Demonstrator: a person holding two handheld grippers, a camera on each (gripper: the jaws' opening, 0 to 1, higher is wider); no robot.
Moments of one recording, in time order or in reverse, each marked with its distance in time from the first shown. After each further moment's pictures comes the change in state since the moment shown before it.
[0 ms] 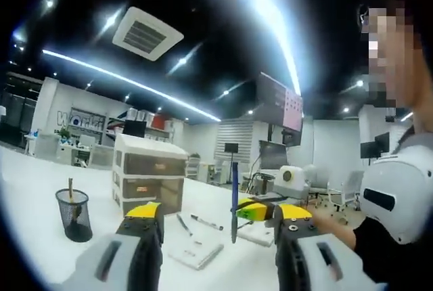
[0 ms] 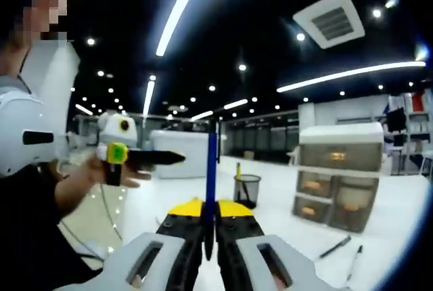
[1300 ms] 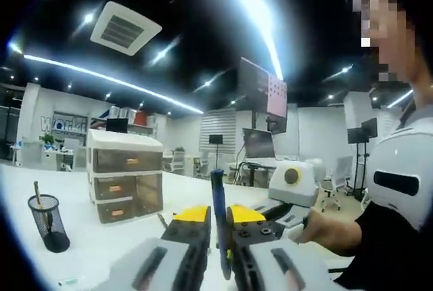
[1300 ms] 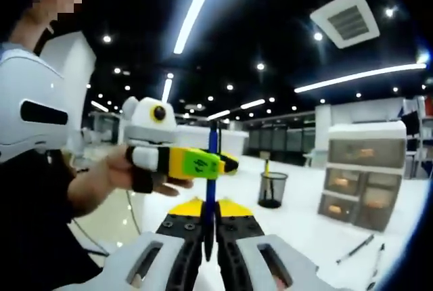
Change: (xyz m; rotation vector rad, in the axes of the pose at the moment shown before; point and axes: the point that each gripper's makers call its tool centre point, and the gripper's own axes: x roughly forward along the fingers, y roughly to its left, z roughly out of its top) left arm 0.042 -0.025 -0.025 0.051 0.063 -0.101; right arm 0.016 0.047 -0.018 -0.021 0.009 0.101
